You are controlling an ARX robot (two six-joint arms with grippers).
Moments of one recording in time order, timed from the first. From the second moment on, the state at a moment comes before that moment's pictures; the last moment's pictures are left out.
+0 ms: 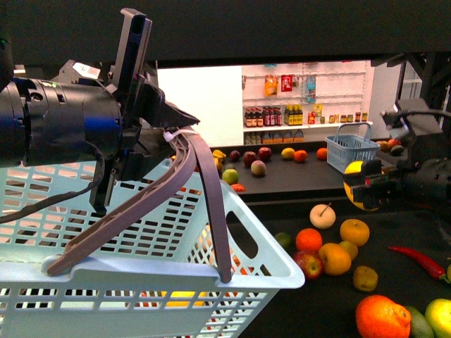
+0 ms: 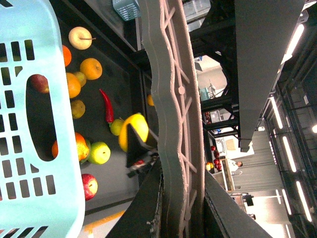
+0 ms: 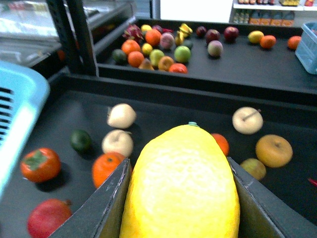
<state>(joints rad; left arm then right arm) -0.29 1.65 1.00 0.55 0.47 -1.09 -0.01 1.97 1.06 0.79 -0.29 -0.06</state>
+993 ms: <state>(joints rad) -0.29 1.65 1.00 0.55 0.47 -1.09 0.36 1.90 0.96 0.72 -0.25 0.15</state>
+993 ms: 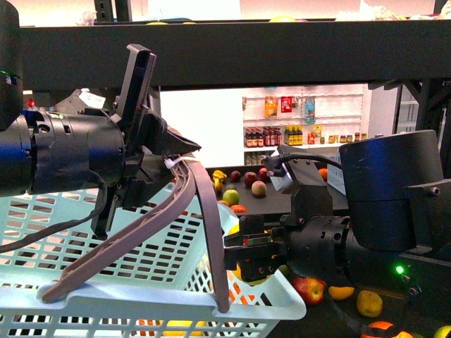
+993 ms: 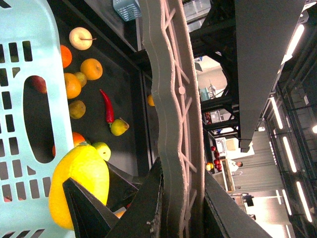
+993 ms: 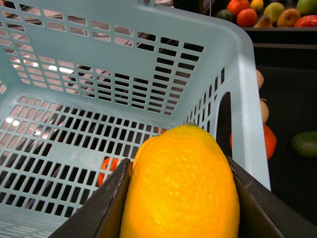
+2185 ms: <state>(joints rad) -0.29 1.65 1.00 0.55 0.47 -1.09 -0.04 0.64 0.22 0.34 -0.03 0.04</state>
